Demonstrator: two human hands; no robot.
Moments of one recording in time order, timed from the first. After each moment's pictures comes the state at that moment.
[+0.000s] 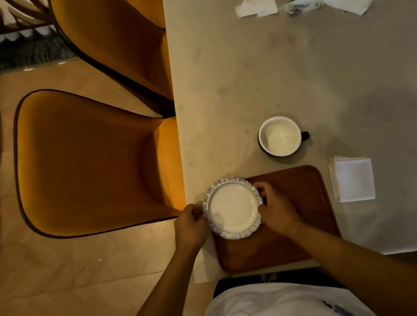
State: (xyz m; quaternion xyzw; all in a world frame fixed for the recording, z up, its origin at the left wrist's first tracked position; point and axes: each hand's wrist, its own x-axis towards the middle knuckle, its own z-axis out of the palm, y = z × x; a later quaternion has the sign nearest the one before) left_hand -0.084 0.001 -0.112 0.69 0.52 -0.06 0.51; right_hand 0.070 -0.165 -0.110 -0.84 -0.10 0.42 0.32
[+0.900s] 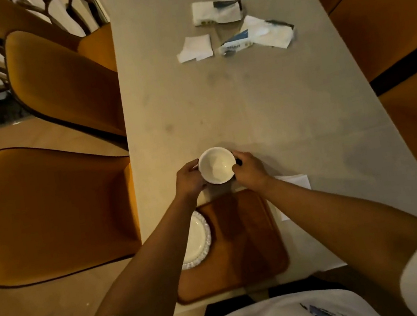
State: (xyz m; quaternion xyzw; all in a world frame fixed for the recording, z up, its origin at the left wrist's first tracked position) left_hand 0.138 -0.044 -0.059 0.55 0.51 0.01 0.66; right_hand 0.232 -0.174 -0.076 -0.86 -0.11 0.34 0.37
